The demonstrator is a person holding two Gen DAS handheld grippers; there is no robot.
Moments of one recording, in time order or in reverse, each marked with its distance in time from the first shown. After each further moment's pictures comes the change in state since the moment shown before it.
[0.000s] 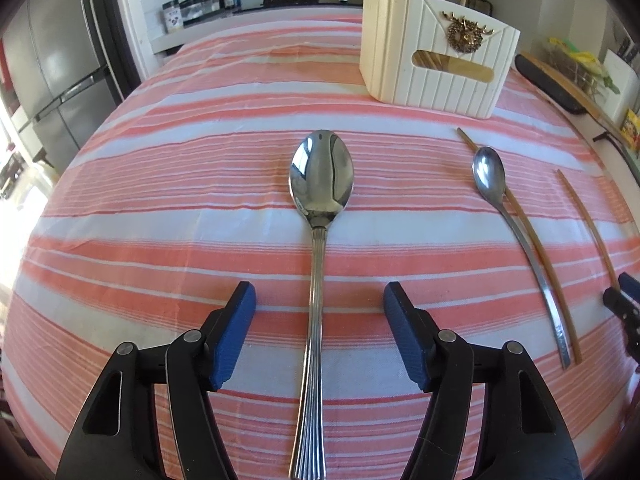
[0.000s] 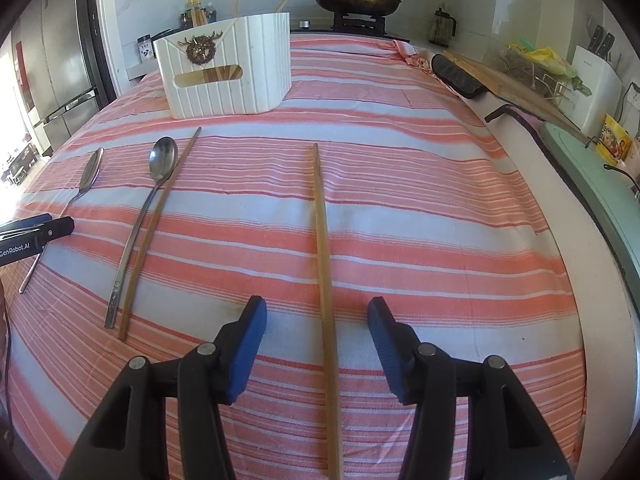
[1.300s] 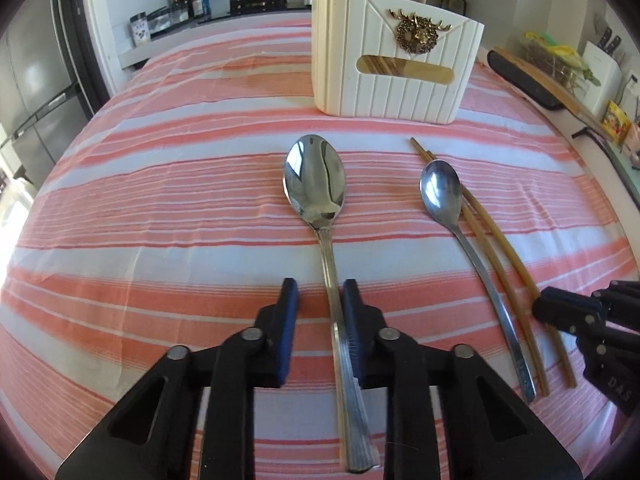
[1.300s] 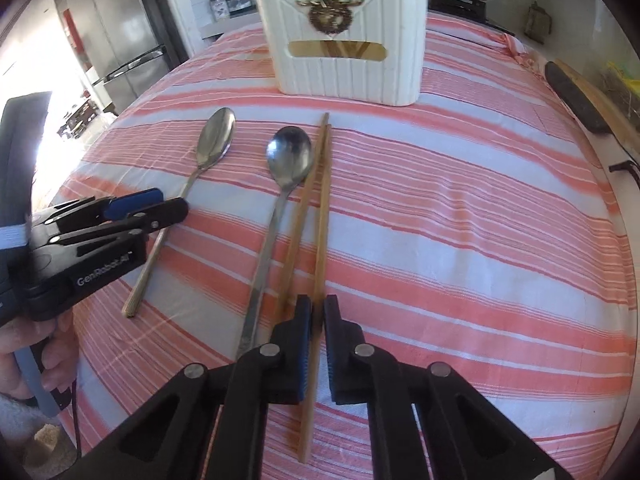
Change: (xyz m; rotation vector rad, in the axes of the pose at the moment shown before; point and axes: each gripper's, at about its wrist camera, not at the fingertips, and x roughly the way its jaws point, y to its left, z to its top) left arm 0.008 -0.037 0.019 0.048 -0.010 -0.065; right arm 0.025 0.074 0.049 -0.112 0.152 0.227
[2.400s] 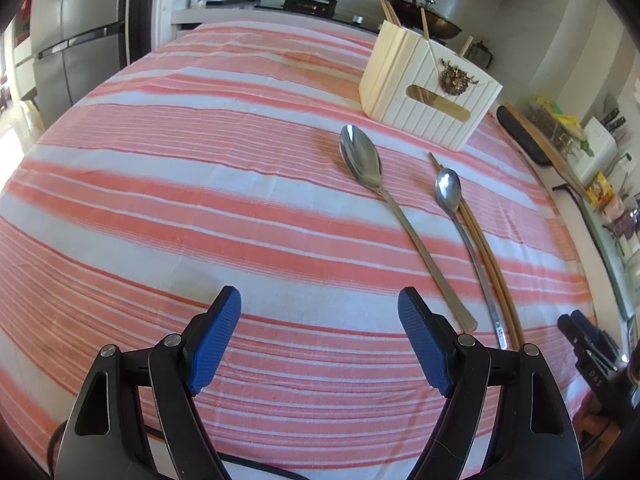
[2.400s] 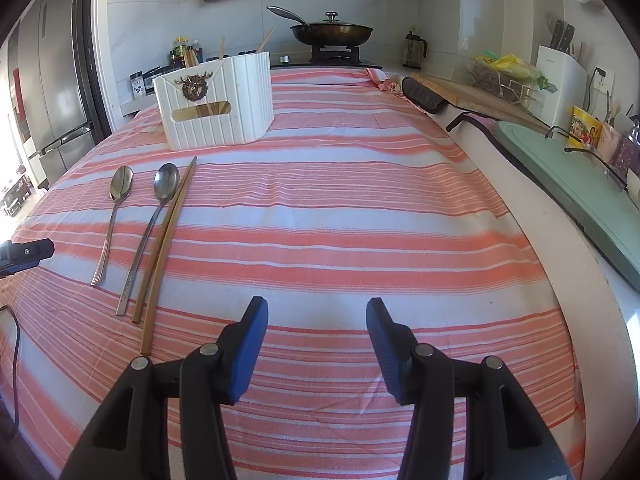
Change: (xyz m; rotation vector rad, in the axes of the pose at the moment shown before) left arm -0.041 0.053 -0.048 -0.239 -0.030 -0.113; right arm -0.063 -0.066 -0.094 0.166 -0.284 -0.254
